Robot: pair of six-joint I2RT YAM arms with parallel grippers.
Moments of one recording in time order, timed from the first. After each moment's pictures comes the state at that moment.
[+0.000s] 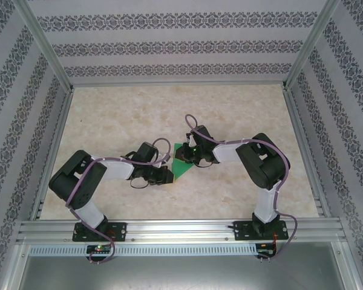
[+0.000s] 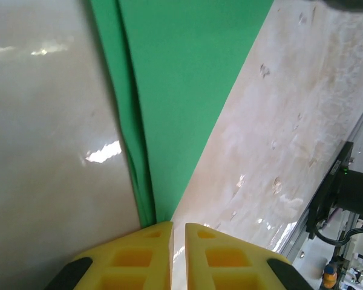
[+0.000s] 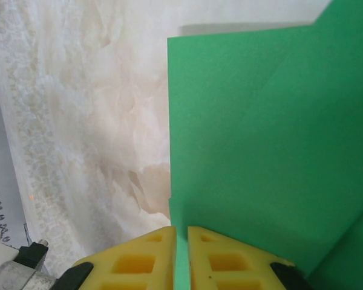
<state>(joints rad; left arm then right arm) -0.60 1.66 0.63 -0.02 0.70 -0.65 0.60 1.93 0.92 0.14 -0.50 0.86</state>
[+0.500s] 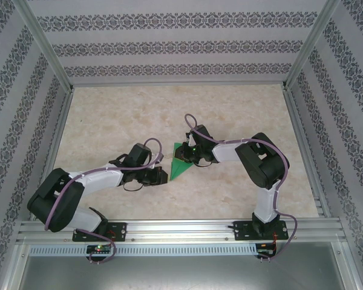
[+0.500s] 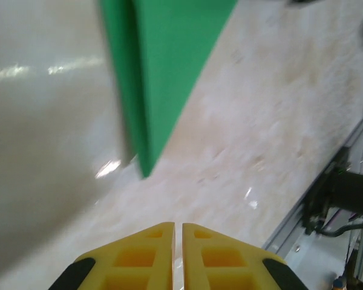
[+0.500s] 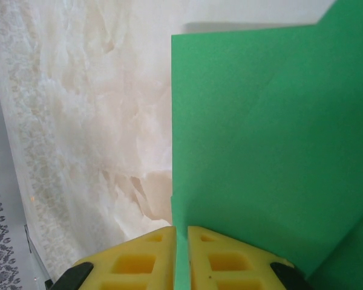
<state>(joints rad) -0.60 1.41 0.59 -0.12 0.60 -0.69 0.60 1.93 0.93 0.14 -0.50 0.87</state>
